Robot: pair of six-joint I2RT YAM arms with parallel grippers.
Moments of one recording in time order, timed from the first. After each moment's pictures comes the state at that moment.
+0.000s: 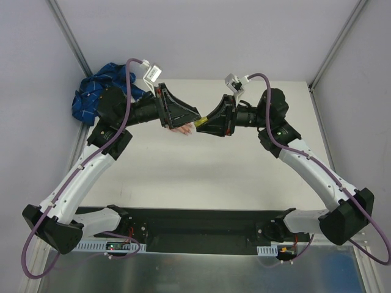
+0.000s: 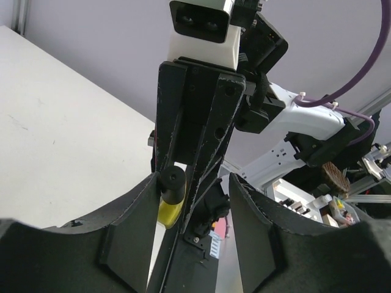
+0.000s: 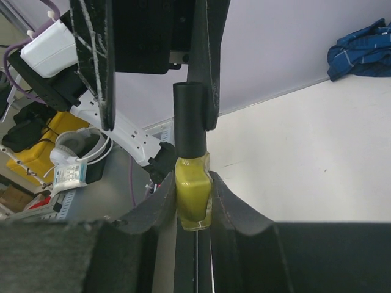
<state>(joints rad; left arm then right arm) -0.50 1.14 1.26 0.05 0.83 -0.73 0.58 1.28 1.21 0.17 -0.99 0.48</state>
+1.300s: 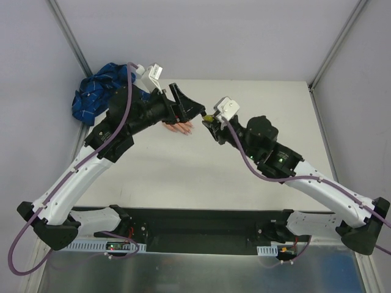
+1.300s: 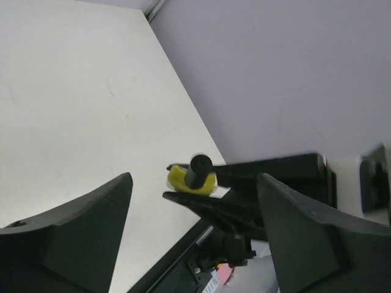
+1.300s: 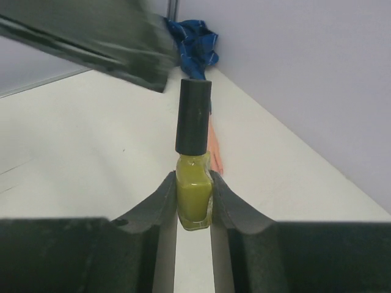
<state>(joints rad) -0.67 1.16 1.43 -0.39 0.21 -0.74 0.99 1.12 1.13 -0.06 0.18 -0.24</state>
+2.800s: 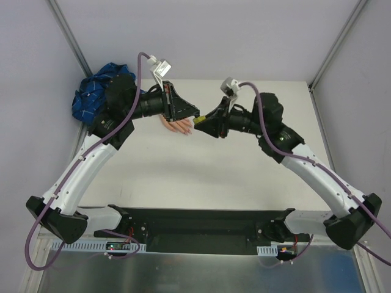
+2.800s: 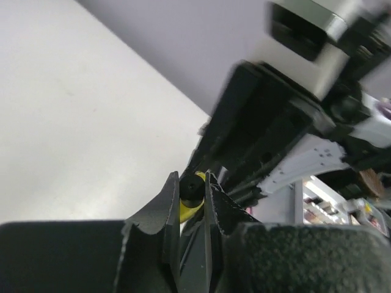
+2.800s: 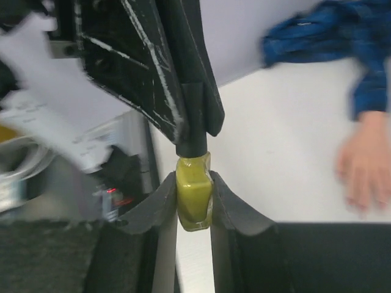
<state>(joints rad) -0.50 1.23 1.42 -0.22 0.81 -0.57 0.61 1.27 1.26 -0.02 -0.87 0.34</state>
